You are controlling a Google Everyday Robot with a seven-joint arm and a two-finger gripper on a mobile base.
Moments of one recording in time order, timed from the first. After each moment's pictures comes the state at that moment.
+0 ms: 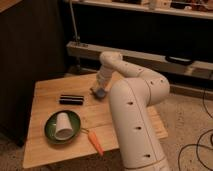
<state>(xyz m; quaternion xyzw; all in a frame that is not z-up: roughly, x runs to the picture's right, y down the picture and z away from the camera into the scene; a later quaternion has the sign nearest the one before) -0.002 -0.018 0.979 -0.36 0.06 0.53 0.76</state>
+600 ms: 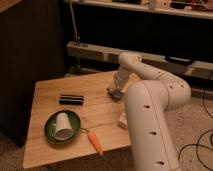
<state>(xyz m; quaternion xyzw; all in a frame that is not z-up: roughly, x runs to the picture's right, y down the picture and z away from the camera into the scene) 0.098 0.014 0.960 -0.35 0.09 0.57 0.74</state>
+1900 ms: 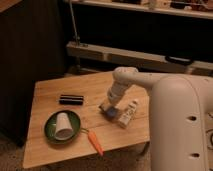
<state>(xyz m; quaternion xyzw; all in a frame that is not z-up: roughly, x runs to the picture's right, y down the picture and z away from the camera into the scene) -0.011 0.113 0.860 -0.41 0.03 0.45 0.79</state>
